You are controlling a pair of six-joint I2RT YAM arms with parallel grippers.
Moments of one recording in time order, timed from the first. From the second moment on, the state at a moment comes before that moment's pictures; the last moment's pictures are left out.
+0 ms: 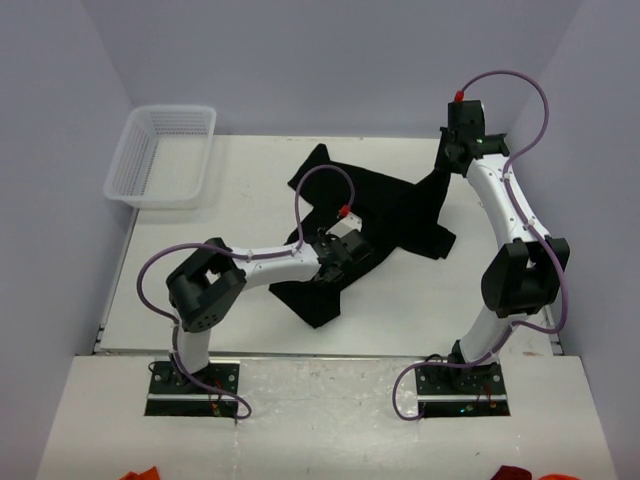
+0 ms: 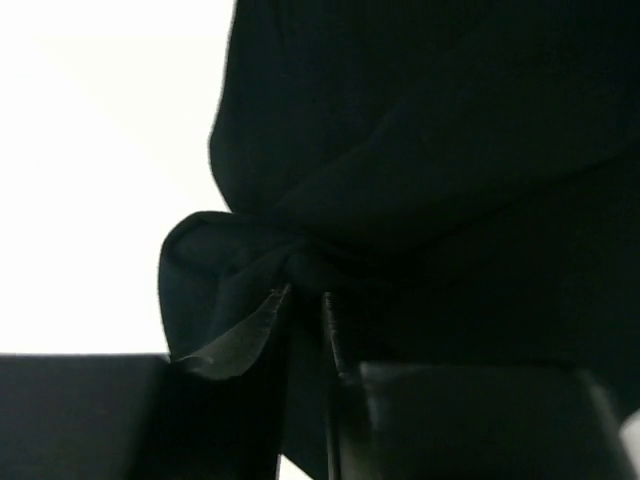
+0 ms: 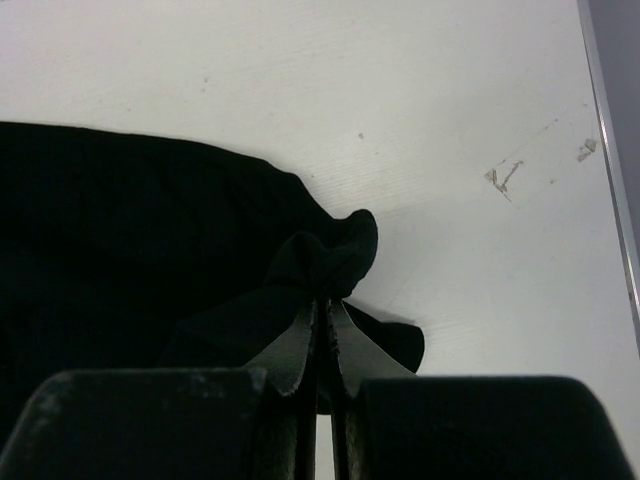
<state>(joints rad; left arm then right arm) -1.01 1.91 1.28 -0.54 -0.78 -0.35 0.10 1.76 1.71 -0.74 0.26 0.24</state>
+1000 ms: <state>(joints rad) -1.12 0.98 1.27 -0.97 -0.55 -0.45 0.10 1.73 1.72 -0.74 0.24 0.23</state>
